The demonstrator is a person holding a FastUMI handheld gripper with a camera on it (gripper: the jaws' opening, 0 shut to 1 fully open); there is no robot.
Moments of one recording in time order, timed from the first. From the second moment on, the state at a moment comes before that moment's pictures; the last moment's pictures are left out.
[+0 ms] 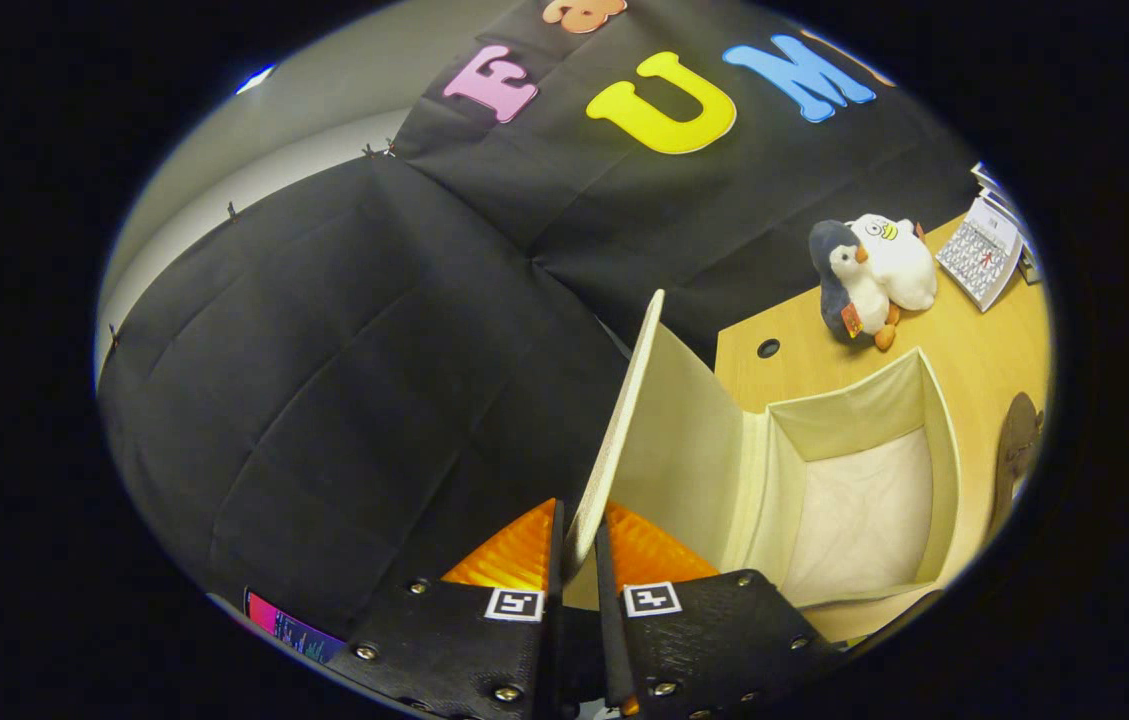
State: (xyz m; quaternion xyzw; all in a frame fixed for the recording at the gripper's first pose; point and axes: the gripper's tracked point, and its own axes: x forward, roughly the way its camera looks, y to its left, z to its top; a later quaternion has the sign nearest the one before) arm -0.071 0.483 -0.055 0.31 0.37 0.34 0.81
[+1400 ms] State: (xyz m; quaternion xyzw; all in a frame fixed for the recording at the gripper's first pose) arm -0.002 0.201 -0.090 0.18 0.28 0.18 0.93
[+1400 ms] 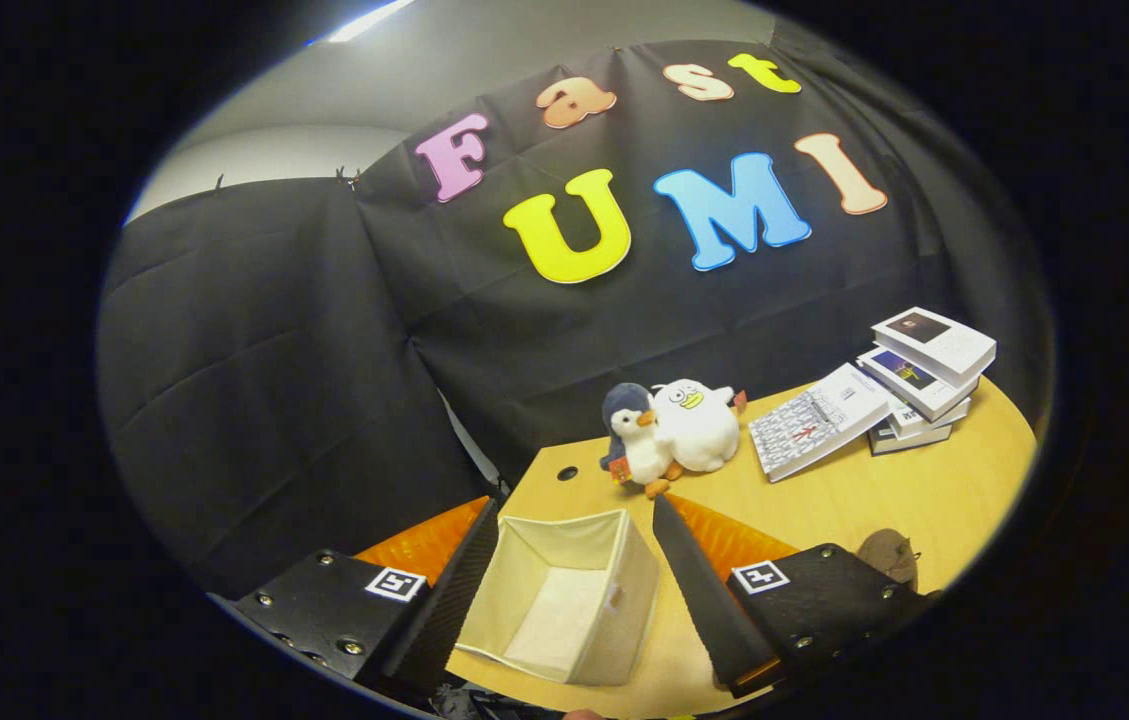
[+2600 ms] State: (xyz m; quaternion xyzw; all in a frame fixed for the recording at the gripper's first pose) arm -0.052 0.092 -0.311 0.03 0.46 0.16 0.87
